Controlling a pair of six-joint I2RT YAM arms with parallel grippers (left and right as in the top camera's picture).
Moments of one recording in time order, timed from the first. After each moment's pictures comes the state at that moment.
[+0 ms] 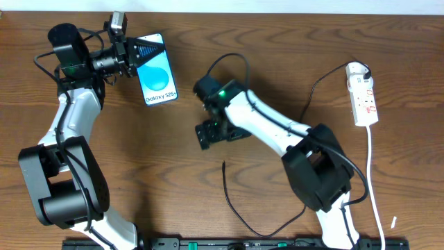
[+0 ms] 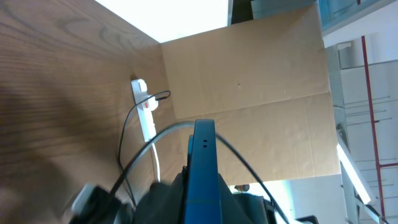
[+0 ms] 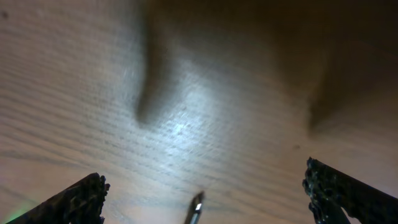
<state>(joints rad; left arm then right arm) 0.23 1.84 1.23 0.42 1.49 -1.14 0.75 2.16 1.67 -1.06 -0.12 0.44</state>
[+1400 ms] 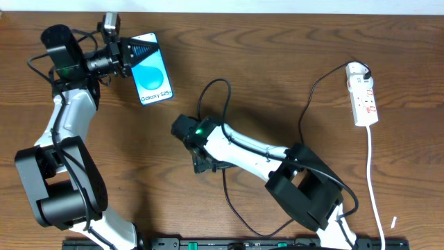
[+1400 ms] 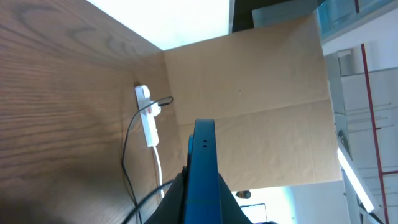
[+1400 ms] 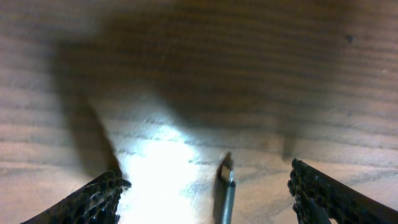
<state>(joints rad) 0.26 1.84 1.23 0.42 1.49 -1.14 0.95 2.13 1.52 -1.00 0.09 0.83</state>
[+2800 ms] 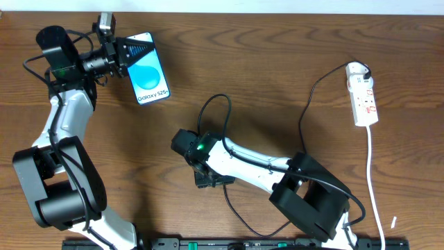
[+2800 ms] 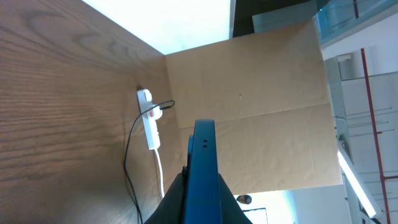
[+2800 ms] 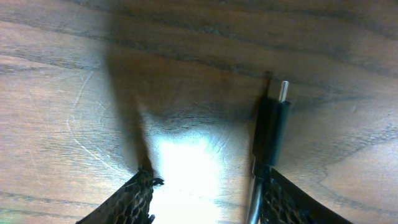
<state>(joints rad) 0.28 1.84 1.23 0.42 1.49 -1.14 1.01 2.07 1.39 -0.93 -0.05 0.89</state>
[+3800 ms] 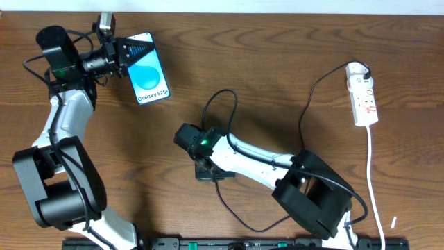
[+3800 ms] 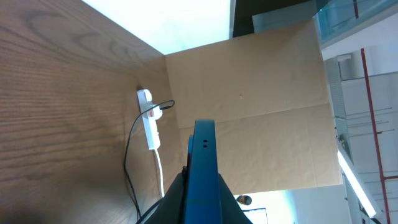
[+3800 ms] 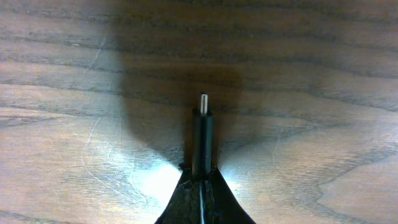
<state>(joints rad) 0.28 1.84 1.23 0.42 1.49 -1.14 0.97 2.06 1.39 -0.89 -0.03 0.94</state>
